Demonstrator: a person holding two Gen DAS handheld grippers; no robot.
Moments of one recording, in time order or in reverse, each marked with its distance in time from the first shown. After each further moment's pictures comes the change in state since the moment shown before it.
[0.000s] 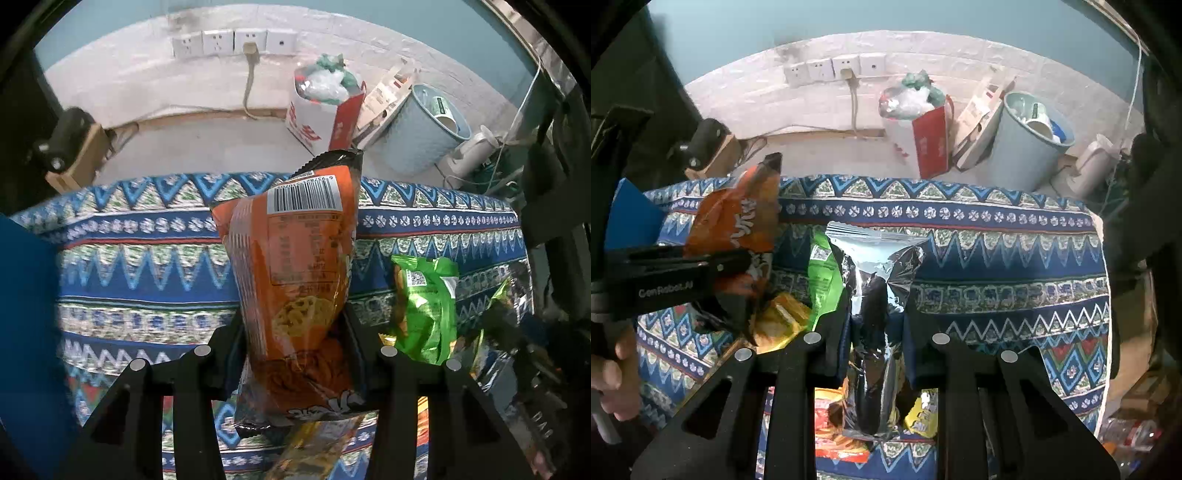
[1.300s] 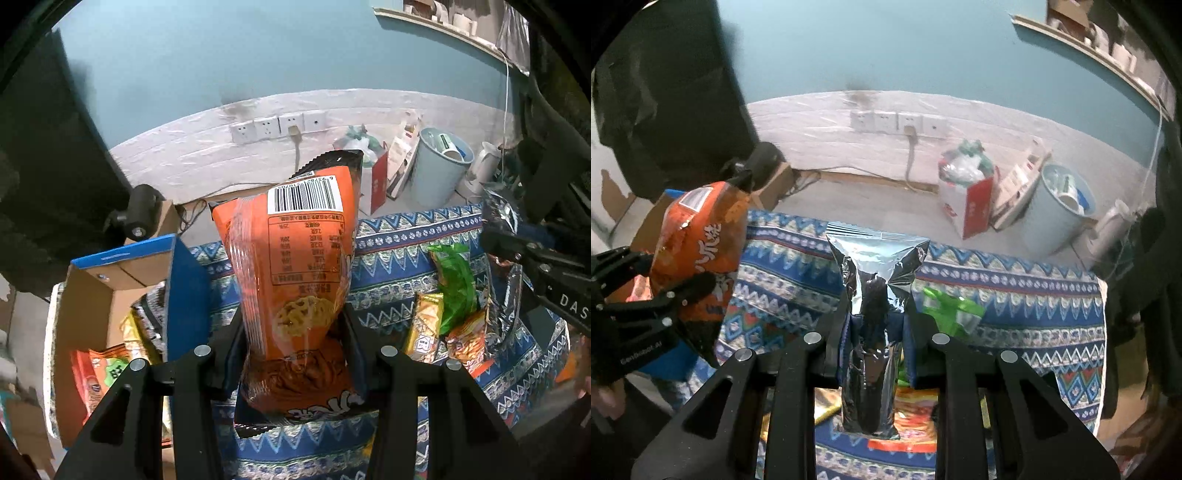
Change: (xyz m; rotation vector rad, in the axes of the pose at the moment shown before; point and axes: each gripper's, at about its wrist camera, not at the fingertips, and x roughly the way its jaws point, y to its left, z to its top) left arm -0.146 0.063 -0.060 0.144 -0.278 0.201; right arm -0.083 0.102 0.016 -0.155 -0.164 0.086
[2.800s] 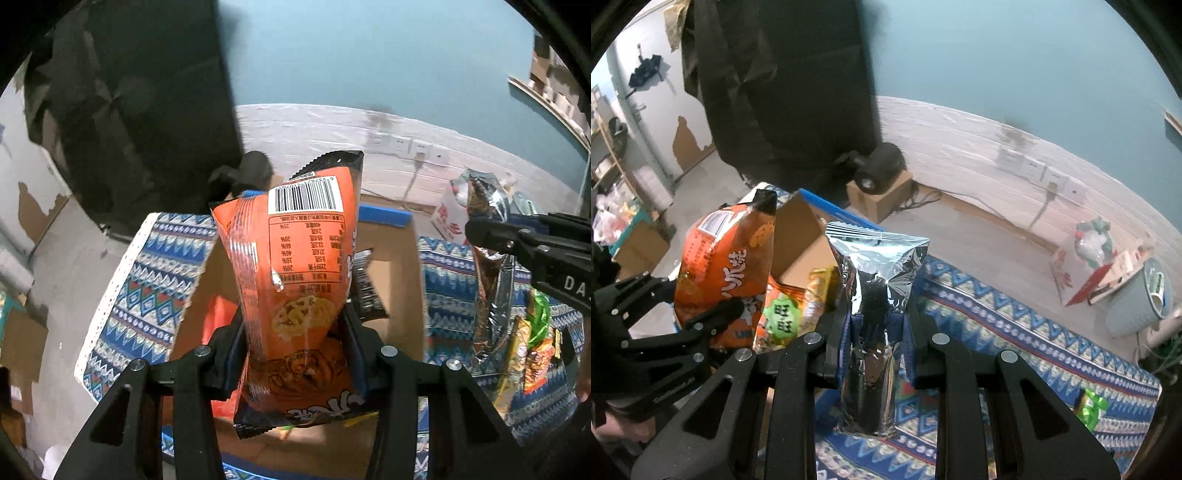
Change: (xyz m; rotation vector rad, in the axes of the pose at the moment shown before) left arm -0.037 0.210 -0.073 -0.325 -0.025 0.177; right arm 0.044 0.230 0.070 -0.263 0.005 0.256
